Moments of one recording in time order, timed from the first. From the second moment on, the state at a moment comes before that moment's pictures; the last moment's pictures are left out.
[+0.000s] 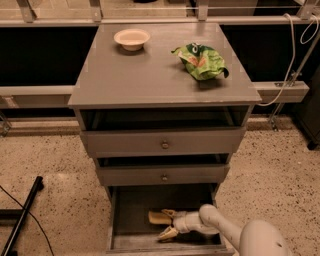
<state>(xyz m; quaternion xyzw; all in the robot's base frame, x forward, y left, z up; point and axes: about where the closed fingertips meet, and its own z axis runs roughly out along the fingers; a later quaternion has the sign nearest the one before) 0.541 -0.017 0.122 -0.55 0.68 0.33 0.36</state>
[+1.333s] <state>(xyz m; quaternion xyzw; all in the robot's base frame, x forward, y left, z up) 0.560 -0.006 0.169 -0.53 0.64 0.34 0.44</state>
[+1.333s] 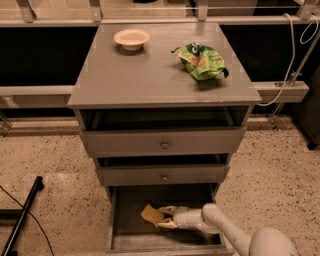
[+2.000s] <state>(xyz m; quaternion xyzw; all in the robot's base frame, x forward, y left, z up) 0.568 0.001 0.180 -0.52 0.63 0.34 0.46</state>
